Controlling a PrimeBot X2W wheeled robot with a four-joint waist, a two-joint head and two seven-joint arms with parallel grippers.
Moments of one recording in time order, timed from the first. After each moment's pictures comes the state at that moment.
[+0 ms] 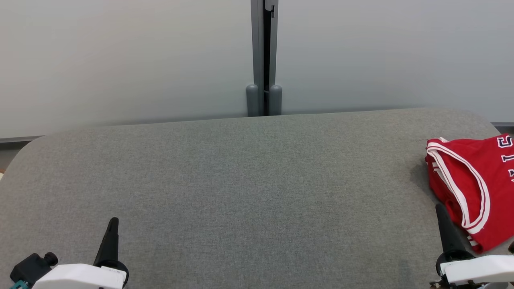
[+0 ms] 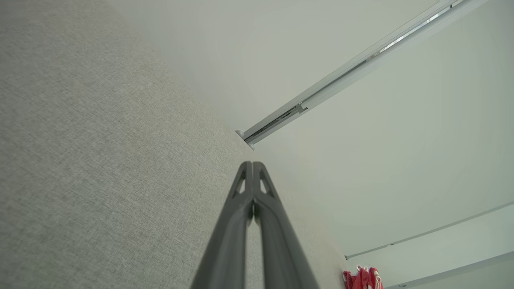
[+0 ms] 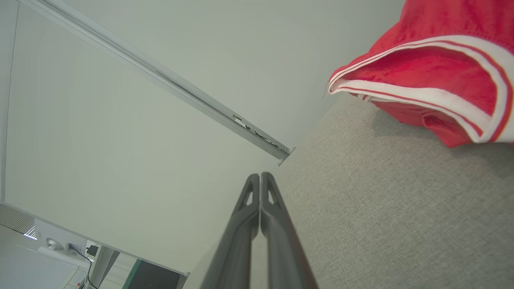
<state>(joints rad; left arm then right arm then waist) 0.03 0.15 -0.03 0.20 -1.14 -0.04 -0.02 0.05 -0.07 -0.04 0.11 1.04 0.13 0.06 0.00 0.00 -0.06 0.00</state>
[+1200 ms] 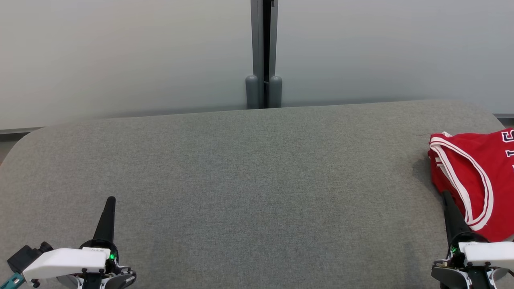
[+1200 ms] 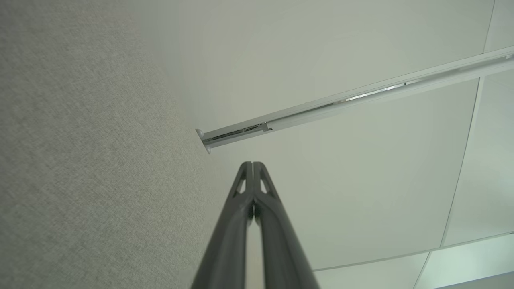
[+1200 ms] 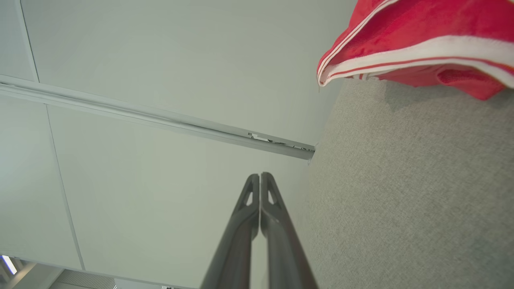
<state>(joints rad) -0.05 0.09 0.06 0.23 -1.43 -0.09 0.06 -0.04 -0.07 -0.07 0.19 1.40 0.13 0.08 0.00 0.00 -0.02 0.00</state>
